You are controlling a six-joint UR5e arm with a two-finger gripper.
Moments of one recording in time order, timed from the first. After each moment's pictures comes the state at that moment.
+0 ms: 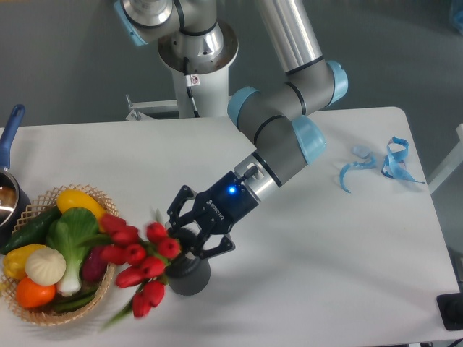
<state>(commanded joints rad) 2.57 -2.01 -1.79 -0.69 0.36 1.24</state>
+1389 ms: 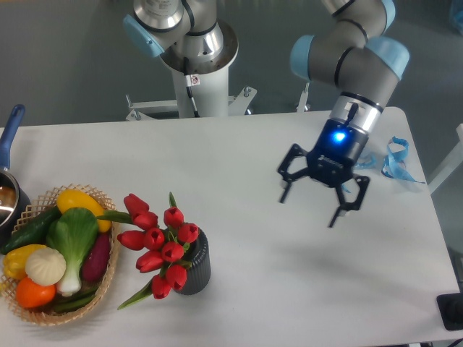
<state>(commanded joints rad) 2.83 -1.85 -1.79 -0.70 1.06 1.23</state>
